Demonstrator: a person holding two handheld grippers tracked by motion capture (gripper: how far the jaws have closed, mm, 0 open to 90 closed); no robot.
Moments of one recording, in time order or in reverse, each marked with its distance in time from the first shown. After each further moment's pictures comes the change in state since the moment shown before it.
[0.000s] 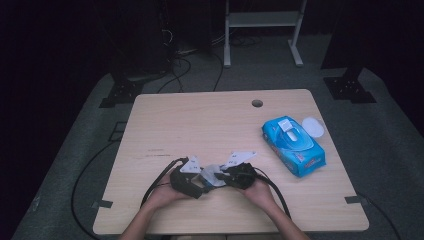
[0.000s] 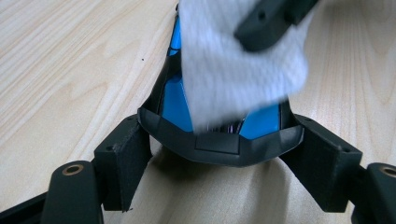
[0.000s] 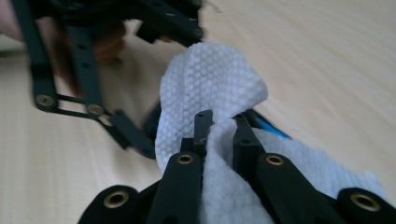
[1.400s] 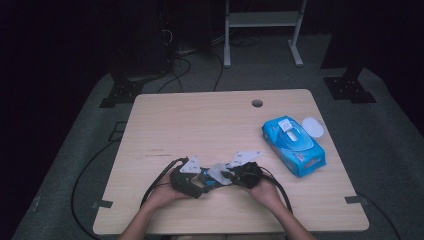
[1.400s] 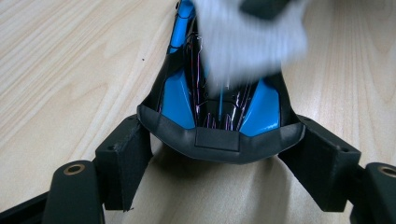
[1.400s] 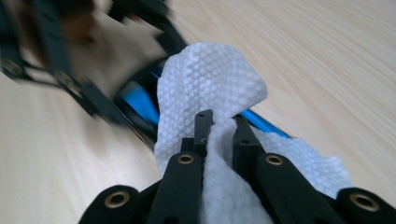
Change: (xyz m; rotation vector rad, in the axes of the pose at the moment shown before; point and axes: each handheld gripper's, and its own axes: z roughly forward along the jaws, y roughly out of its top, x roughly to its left) left arm 0.001 -0.001 0.000 0.002 0.003 0.009; right arm -0.011 -0.008 -0.018 0.031 -0.082 -0.024
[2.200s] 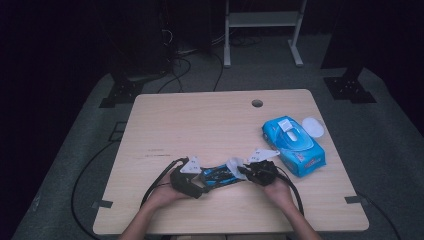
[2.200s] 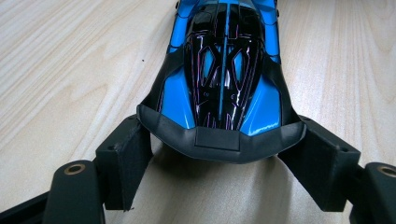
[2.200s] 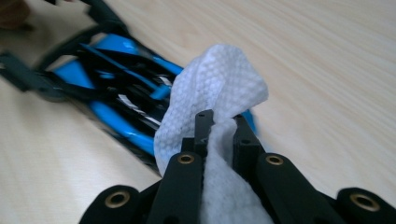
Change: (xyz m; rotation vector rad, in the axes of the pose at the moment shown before) left arm 0.000 0.000 0.001 -0.004 0.000 0.006; right arm -0.027 -0.029 -0.015 -0.004 -0.105 0.104
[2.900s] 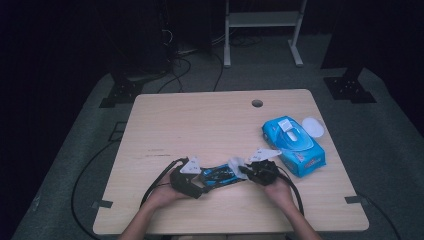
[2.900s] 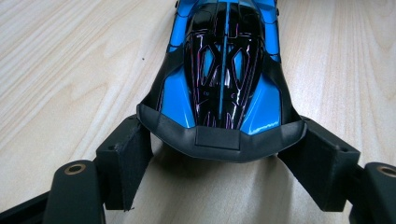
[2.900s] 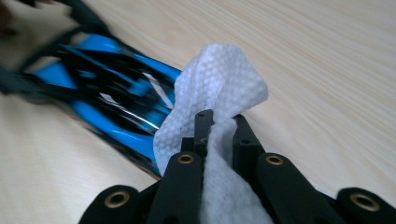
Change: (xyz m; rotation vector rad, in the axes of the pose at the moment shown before) left arm 0.000 0.000 0.000 0.006 0.001 0.010; right arm -0.009 -0.004 -0.002 0.001 -0.019 0.056
